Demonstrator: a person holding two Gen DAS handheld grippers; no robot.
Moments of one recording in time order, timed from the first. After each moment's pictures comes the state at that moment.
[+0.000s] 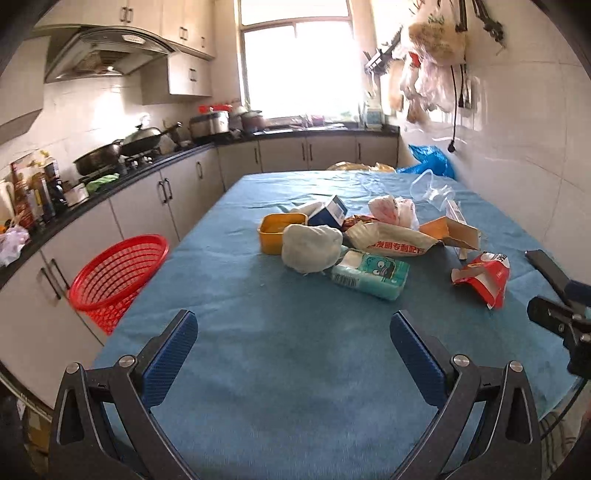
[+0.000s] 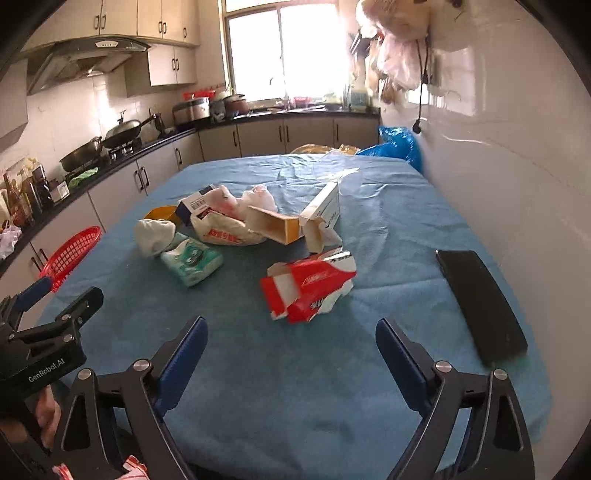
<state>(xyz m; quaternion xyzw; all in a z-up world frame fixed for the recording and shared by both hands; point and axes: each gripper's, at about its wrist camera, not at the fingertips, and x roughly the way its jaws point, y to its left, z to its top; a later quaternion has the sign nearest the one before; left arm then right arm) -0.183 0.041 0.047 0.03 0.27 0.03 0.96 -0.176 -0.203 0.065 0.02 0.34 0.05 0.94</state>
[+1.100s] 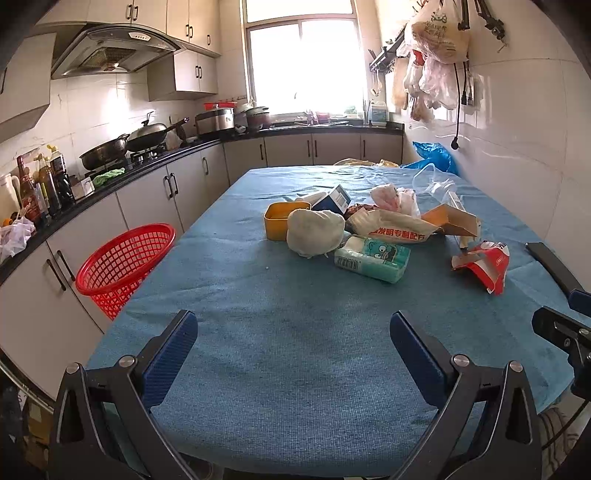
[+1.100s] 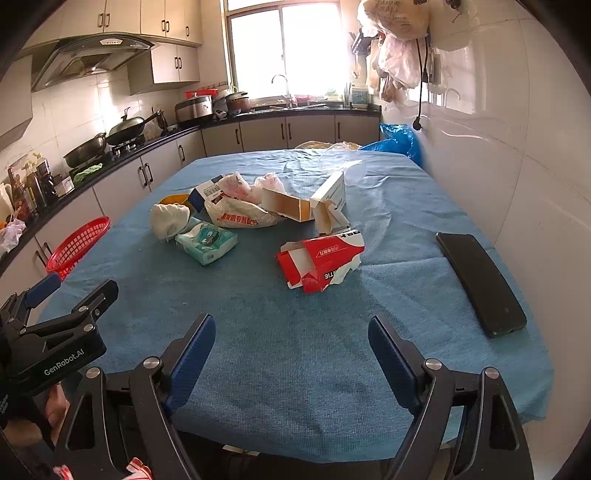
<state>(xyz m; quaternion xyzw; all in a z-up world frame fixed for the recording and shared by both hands) -0.192 0.044 0.044 0.03 0.28 0.03 0.96 -0.191 -0.199 0.062 0.02 0.34 0.06 0.94</state>
